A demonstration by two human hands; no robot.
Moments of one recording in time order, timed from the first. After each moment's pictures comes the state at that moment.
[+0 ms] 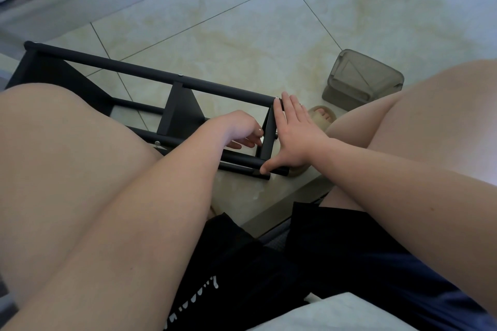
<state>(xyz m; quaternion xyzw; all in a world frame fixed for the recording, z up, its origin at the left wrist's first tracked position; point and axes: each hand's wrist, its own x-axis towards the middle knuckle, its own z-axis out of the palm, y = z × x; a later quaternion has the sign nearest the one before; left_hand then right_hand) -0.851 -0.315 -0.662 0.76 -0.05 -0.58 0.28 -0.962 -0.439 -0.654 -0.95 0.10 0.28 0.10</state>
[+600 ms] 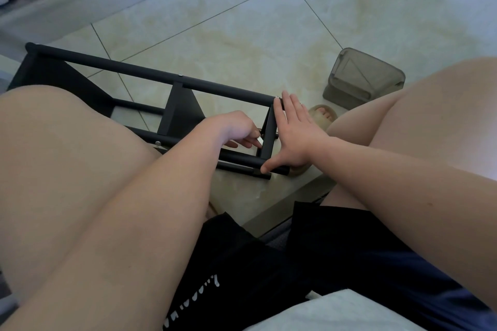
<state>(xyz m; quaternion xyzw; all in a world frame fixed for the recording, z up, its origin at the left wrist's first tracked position) -0.849 -0.312 -0.659 0.78 -0.08 -0.58 0.24 -0.962 -0.439 -0.654 -0.95 0.10 0.28 0.11</state>
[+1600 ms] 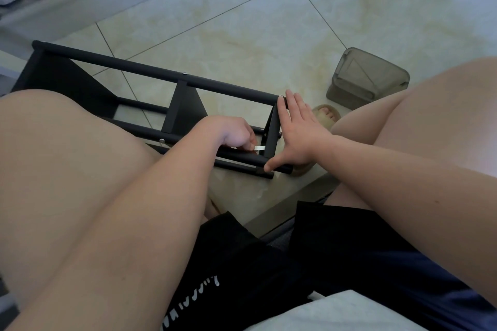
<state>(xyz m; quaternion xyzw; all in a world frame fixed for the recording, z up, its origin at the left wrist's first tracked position) -0.841 -0.295 -0.660 0.79 -0.27 -0.55 0.08 -0.960 -0.440 -0.654 -0.95 0.10 0.28 0.11</state>
